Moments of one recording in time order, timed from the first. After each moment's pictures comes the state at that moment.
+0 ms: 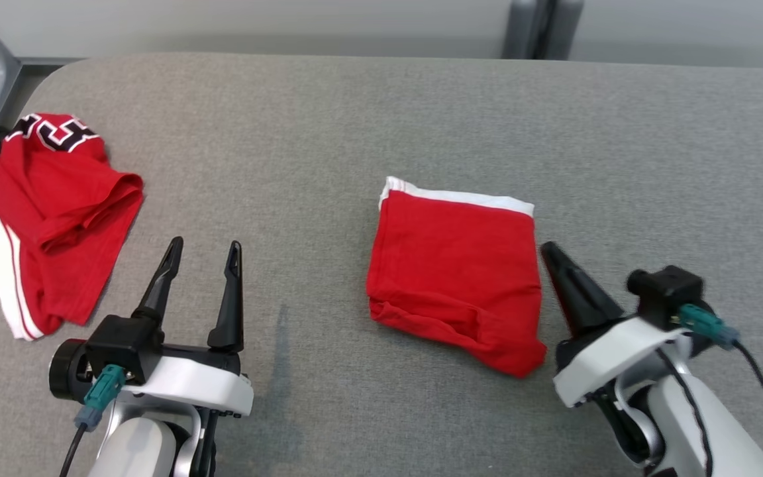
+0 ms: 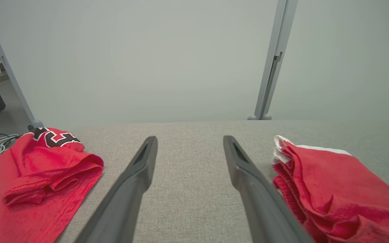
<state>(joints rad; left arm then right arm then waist) -0.17 0.19 -0.25 0.10 -0.32 0.12 -0.20 -0.32 -0.14 0.32 0.30 0.36 0.13 -0.11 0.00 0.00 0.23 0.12</state>
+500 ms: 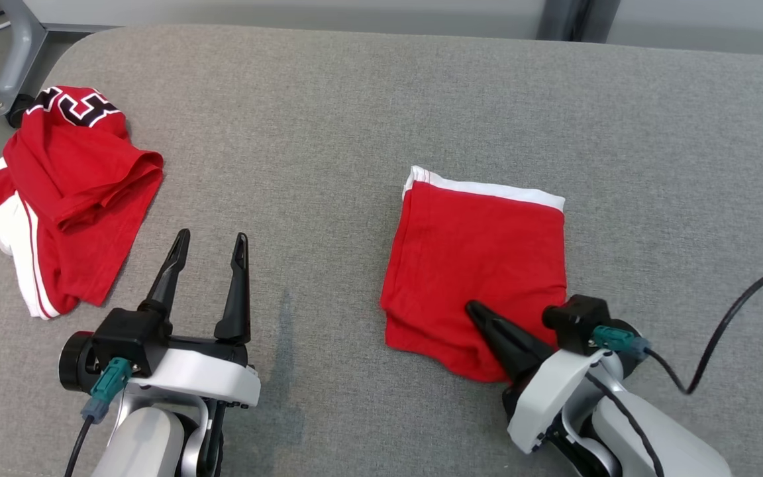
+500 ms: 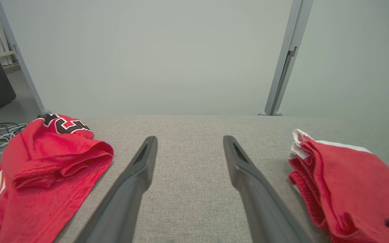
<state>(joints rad) -0.21 0.16 -0.26 0.15 -0.33 0.11 -0.24 -0.46 -0.22 0.75 0.47 0.58 0.13 -0.16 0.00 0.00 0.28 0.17</state>
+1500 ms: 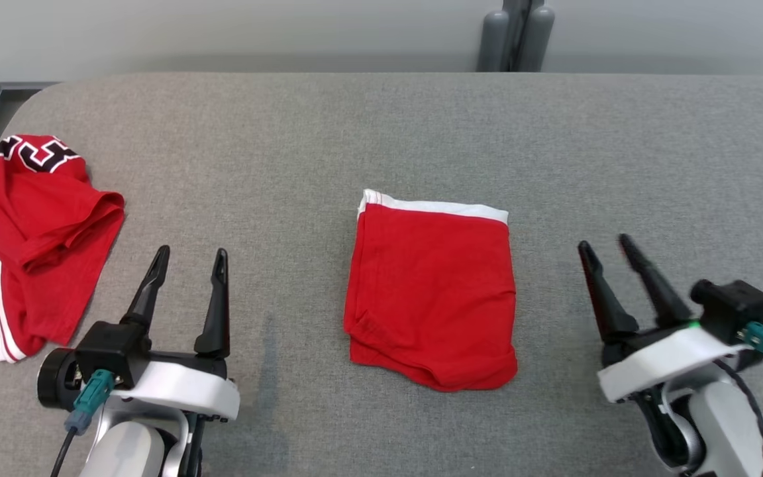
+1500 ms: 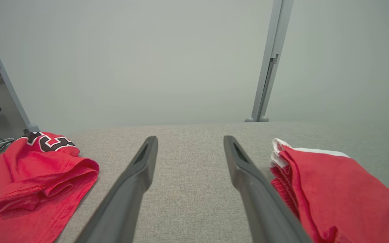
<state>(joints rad) -0.18 0.20 -0.26 0.15 -0.34 0.12 -0.24 -0.33 -0.21 0.33 0.37 0.51 0.13 -0.26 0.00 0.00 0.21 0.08</state>
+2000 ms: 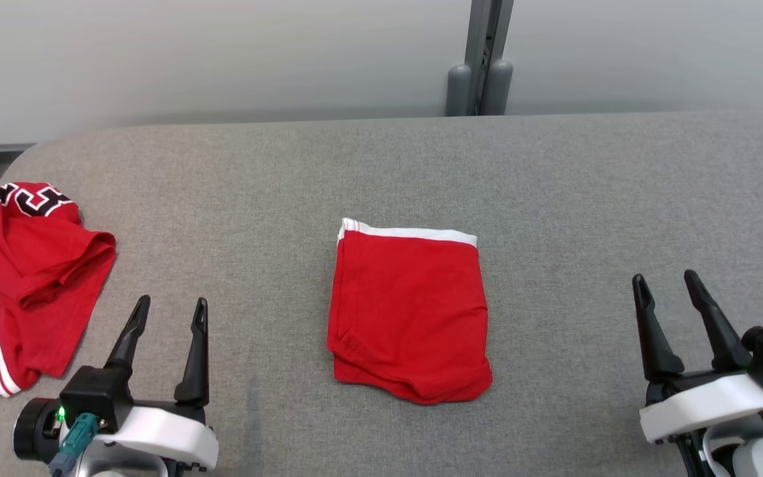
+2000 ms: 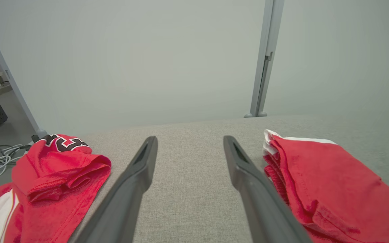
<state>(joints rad) -0.06 0.27 -0.24 0.09 -0.34 0.16 -0.20 -0.11 -0.13 0.04 0.17 0.29 0.13 -0.20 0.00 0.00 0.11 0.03</state>
